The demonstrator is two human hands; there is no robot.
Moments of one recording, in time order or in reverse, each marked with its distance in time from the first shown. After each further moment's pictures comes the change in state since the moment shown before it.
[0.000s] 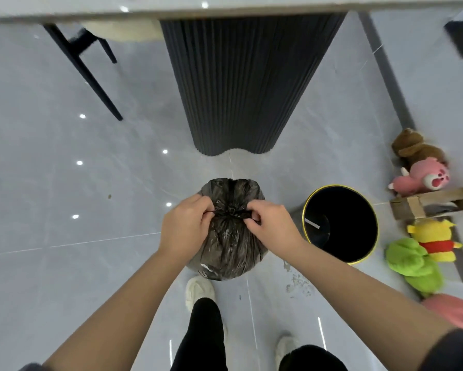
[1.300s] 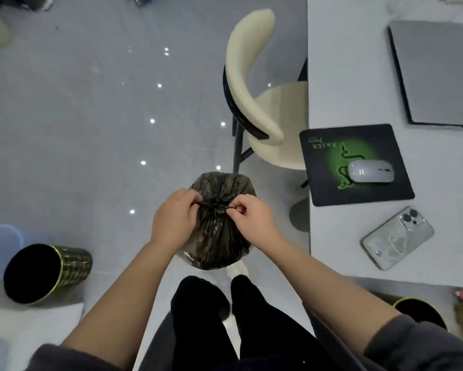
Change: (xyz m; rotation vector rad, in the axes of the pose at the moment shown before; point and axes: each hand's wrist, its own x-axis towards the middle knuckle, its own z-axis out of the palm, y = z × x) left_hand 0.166 -0.276 -0.518 0.014 0.044 -0.330; right_hand 0.307 -0.551 -0.085 0.284 -0.091 0.000
